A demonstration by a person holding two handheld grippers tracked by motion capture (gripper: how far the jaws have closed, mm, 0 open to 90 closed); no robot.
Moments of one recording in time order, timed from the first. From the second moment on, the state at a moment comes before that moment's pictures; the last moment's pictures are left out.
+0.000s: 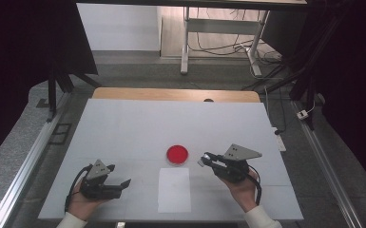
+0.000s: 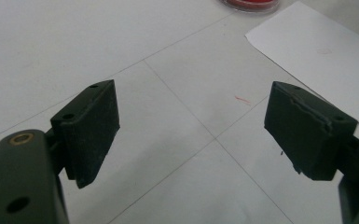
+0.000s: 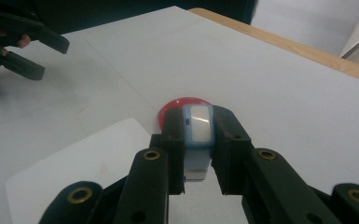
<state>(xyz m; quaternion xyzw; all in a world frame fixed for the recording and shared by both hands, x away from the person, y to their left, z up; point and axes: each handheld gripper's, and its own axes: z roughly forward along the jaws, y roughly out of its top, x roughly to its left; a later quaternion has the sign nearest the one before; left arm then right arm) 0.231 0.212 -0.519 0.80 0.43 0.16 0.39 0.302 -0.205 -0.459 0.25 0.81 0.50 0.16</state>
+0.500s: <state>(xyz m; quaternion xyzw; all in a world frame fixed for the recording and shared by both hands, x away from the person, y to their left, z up) 0.231 0.210 -0.519 0.80 0.43 0.16 0.39 0.292 -0.179 -0.462 0.23 0.81 0.52 0.12</state>
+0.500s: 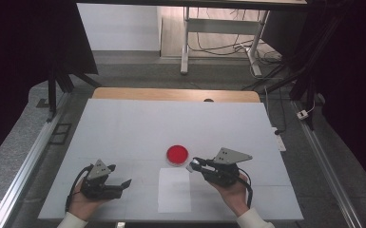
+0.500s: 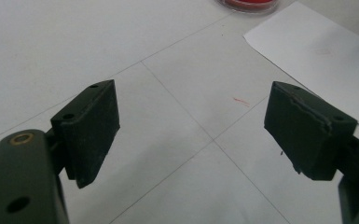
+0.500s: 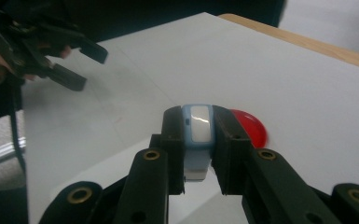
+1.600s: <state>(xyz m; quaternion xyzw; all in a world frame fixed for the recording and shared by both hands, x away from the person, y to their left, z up) 0.232 0.197 -0.514 0.80 0.41 0.17 0.40 0.288 -0.171 -0.461 0.22 0.80 0.55 0.11</state>
